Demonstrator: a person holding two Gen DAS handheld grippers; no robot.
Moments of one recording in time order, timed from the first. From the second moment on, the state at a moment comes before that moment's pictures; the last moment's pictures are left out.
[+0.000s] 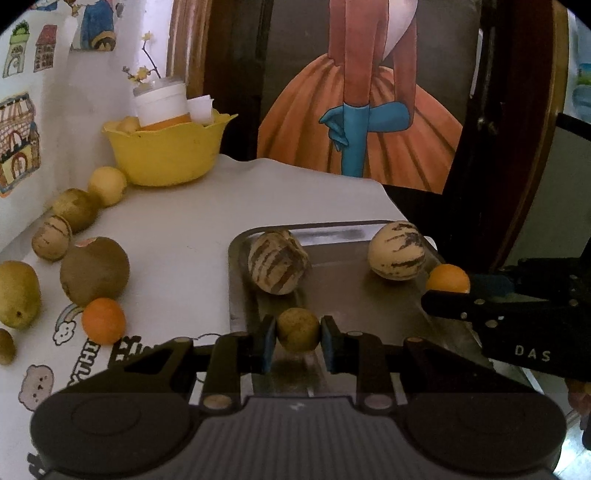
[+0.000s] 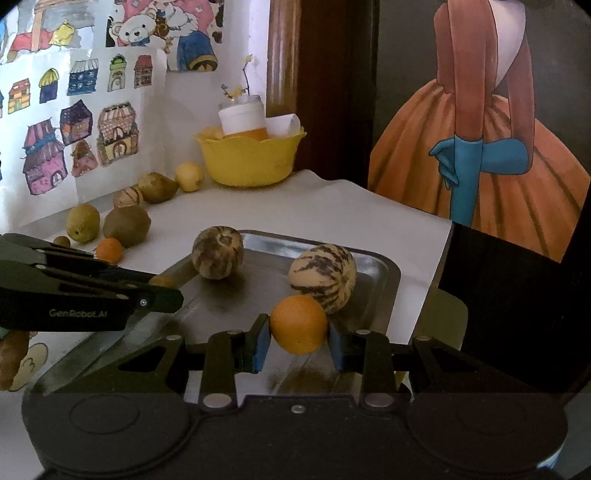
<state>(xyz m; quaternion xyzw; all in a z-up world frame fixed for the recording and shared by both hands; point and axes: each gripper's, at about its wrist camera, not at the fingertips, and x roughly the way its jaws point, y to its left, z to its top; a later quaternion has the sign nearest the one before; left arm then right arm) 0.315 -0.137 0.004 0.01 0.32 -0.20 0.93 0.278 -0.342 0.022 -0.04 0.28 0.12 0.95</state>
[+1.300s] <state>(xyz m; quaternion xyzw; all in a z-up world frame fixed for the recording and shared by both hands) 0.320 -0.137 0.000 0.00 0.33 -0.18 0.92 0.279 -0.343 0.012 -0.04 0.28 0.11 0.95</state>
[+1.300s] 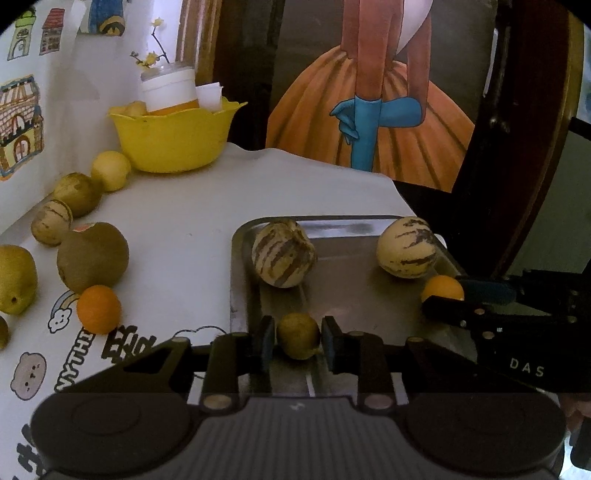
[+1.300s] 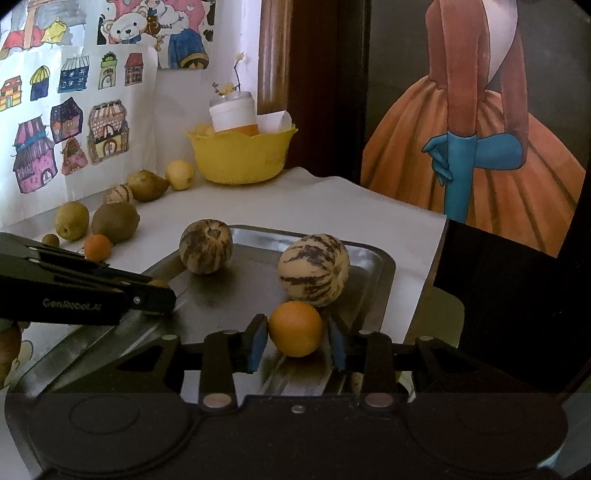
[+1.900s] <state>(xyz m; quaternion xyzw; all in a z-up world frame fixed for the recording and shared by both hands) 0.277 -0.102 0.030 -0.05 0.31 -0.14 0.94 0.239 -0.345 0.036 -0.03 0.25 0.11 0.96</state>
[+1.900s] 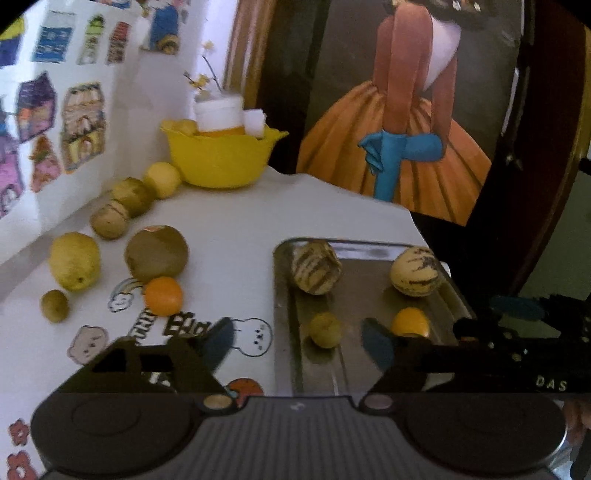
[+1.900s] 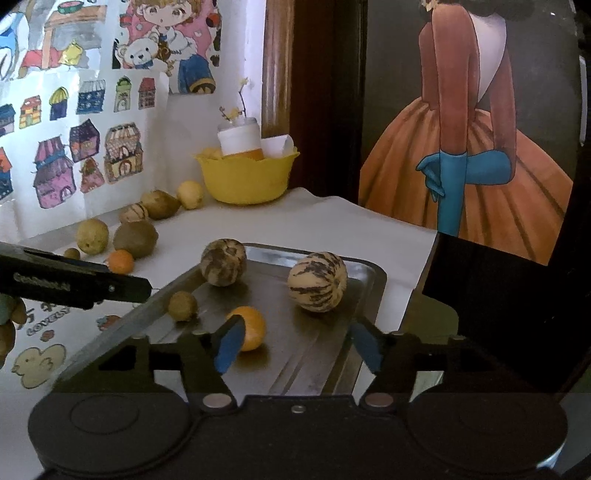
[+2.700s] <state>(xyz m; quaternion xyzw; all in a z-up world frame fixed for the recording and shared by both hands) 0.166 -0.045 0.047 -0.05 0.30 -0.11 0.95 0.128 -0.310 0.068 0.01 0.26 0.16 0.95</state>
